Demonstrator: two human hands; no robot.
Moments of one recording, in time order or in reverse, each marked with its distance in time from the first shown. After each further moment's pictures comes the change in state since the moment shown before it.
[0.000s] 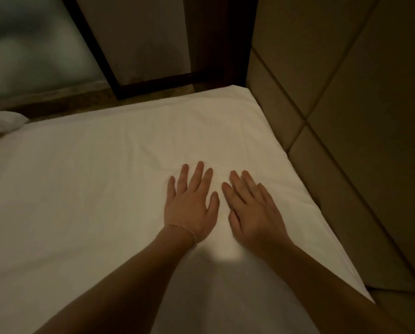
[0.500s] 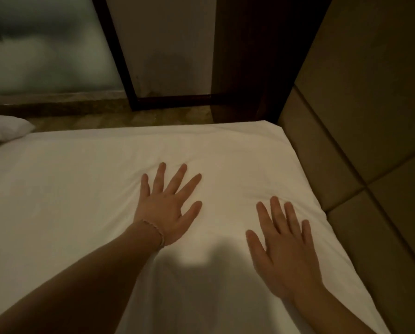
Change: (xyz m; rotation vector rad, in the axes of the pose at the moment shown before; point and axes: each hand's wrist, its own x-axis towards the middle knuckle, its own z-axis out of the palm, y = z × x) left_hand 0.089 -0.122 -0.012 0.148 0.010 -0.006; right_hand 0.069 0.010 0.003 -0.065 -0.068 0.240
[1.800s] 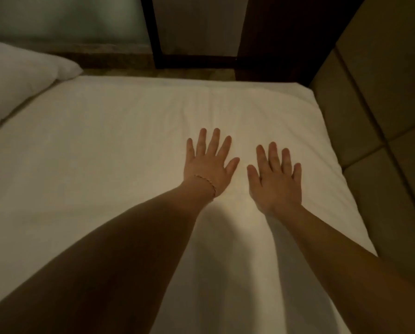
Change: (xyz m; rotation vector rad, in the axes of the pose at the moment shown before) left_hand -0.037 0.039 -0.016 -0.092 -0.084 -0.123; right_hand 0.021 -0.054 0.010 -0.029 0.004 -0.005
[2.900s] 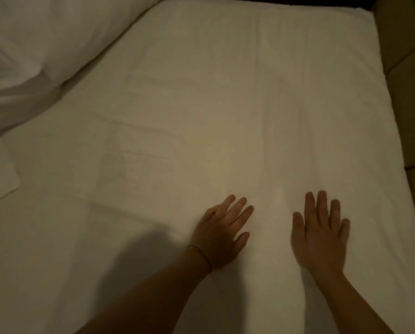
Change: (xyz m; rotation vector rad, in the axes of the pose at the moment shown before) left_hand -0.503 0.012 0.084 -0.090 0.068 0.186; right_hand -0.434 0.034 0.077 -0.004 -0.077 0.105
